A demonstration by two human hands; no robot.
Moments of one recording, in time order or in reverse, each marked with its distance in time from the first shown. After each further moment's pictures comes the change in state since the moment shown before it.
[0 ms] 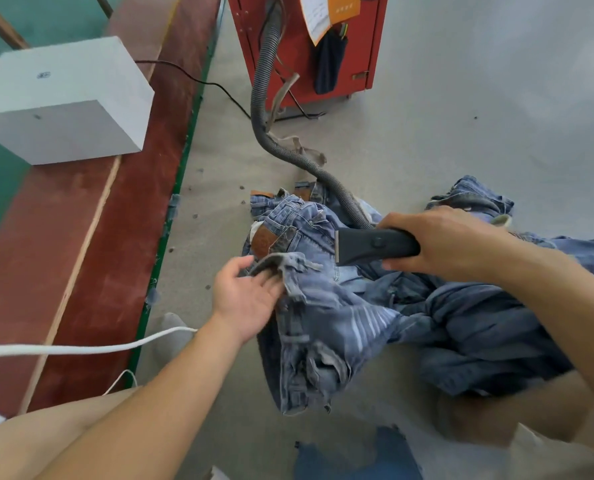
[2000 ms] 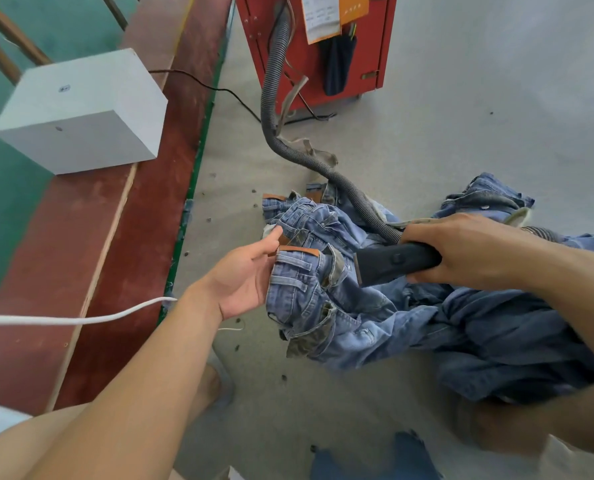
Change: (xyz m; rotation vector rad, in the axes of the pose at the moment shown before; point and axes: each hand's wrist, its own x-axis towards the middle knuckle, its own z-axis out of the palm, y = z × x) left_hand -0.011 0.057 0.026 0.614 -0.352 -0.198; right_hand -0.003 0.006 0.001 -0.060 -0.084 -0.039
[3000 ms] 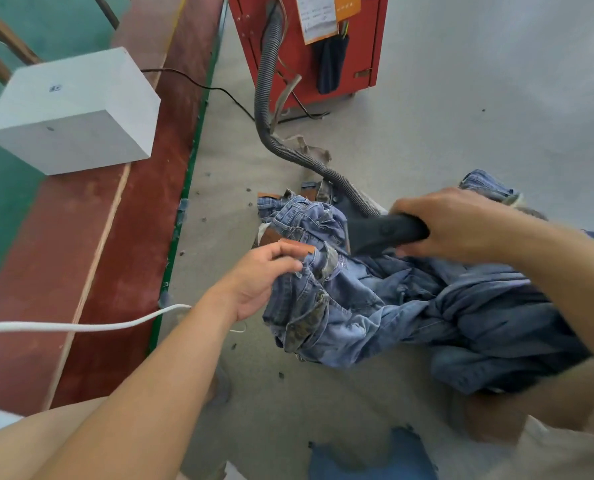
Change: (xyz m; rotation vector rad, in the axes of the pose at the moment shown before) left_hand 0.014 -0.017 0.019 0.346 0.277 0.150; right_hand 0.008 -0.006 -0.020 0.000 0.080 0.088
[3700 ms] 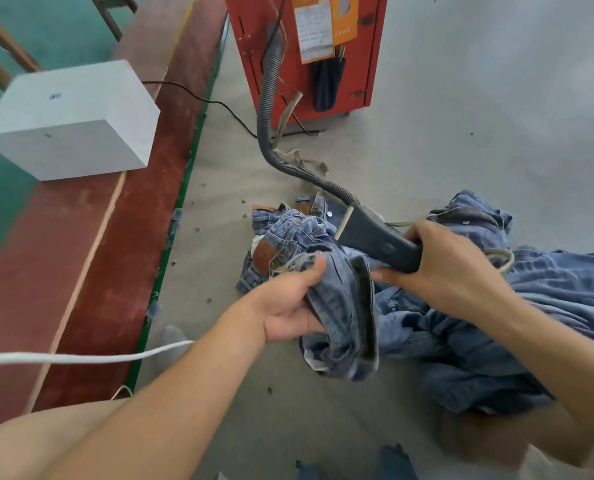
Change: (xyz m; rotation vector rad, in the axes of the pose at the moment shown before) left_hand -0.011 0.018 0.059 -0.469 -0.289 -0.348; right_hand -0.029 -0.035 0.025 0.275 0.240 0.321
